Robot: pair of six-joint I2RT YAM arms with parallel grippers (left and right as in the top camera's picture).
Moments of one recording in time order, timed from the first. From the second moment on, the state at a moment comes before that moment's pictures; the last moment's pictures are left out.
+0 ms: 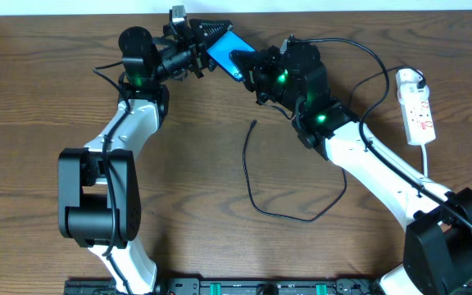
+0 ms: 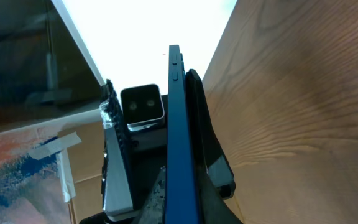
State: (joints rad) left arm -0.07 1.92 1.23 0.75 1.00 -1.69; right arm 0.55 1.72 1.26 0.20 -0.25 1.63
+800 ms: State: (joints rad) left arm -0.07 1.92 1.23 0.73 0.95 -1.73; right arm 0.55 1.72 1.28 0.19 -0.25 1.59
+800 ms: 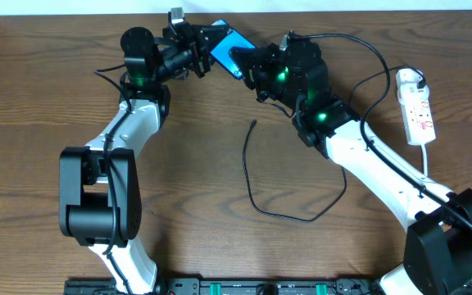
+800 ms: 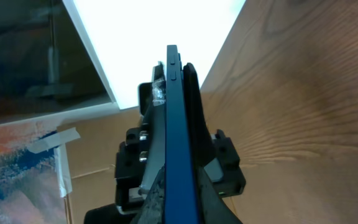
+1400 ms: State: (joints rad) left arm -0.06 1.92 1.23 0.75 0.91 -1.71; right arm 0.55 1.72 1.28 0.15 -0.25 1.58
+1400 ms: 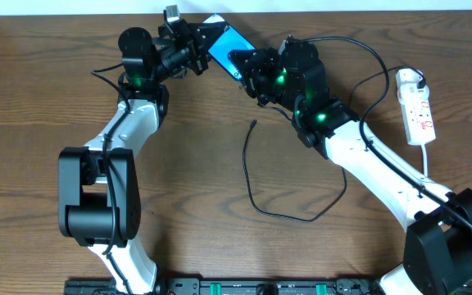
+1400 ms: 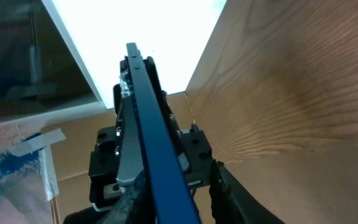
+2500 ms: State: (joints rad) left arm 0.18 1.92 1.23 0.64 1.26 -1.38; right arm 0.33 1.72 1.27 -0.32 -0.25 0.72
